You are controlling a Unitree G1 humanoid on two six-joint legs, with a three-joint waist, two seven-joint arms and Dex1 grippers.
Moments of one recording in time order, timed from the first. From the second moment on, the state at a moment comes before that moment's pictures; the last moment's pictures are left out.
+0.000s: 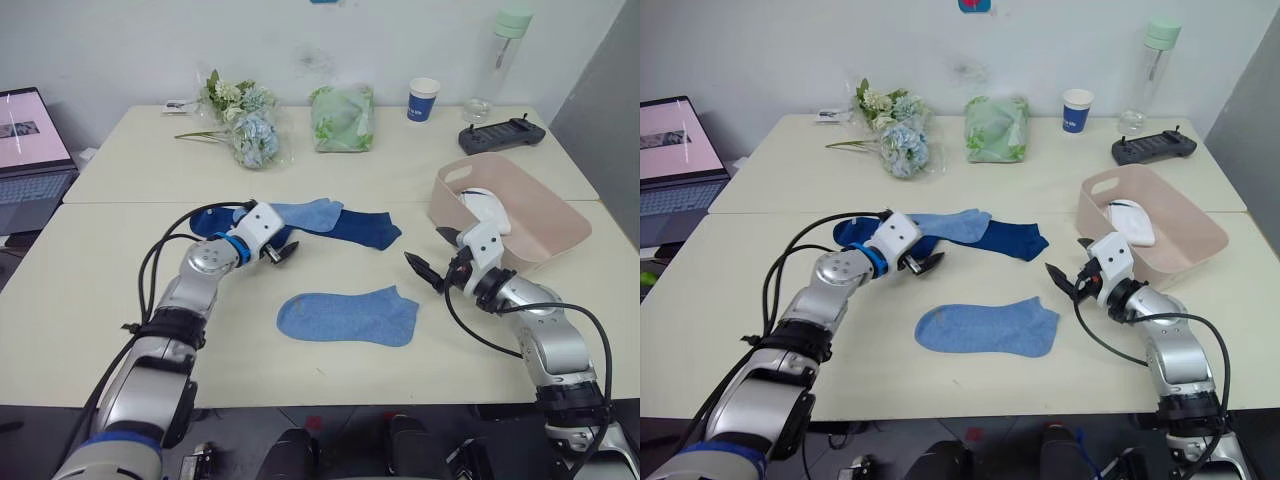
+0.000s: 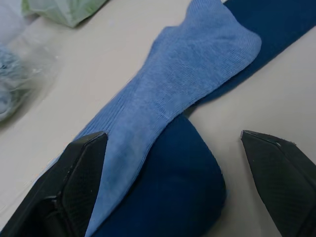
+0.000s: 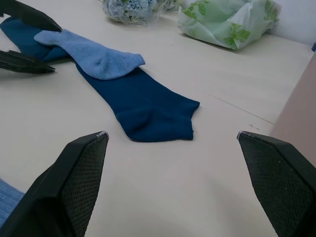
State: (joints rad) left arm -0.77 0.47 -0.17 0.79 0.13 -0.16 -0.58; right arm -0.29 -0.45 -0.02 -0.08 0.21 0.27 0.59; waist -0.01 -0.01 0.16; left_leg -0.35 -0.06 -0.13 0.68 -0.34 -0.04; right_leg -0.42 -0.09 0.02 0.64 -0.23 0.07
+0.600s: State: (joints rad) left arm -0.89 0.38 -0.16 1.07 0.17 -0.36 -0.47; right arm -0.26 -0.45 -0.01 -0.13 0.18 0.30 0.57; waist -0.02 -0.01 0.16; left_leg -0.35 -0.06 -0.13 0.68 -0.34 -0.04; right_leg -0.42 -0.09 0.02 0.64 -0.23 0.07
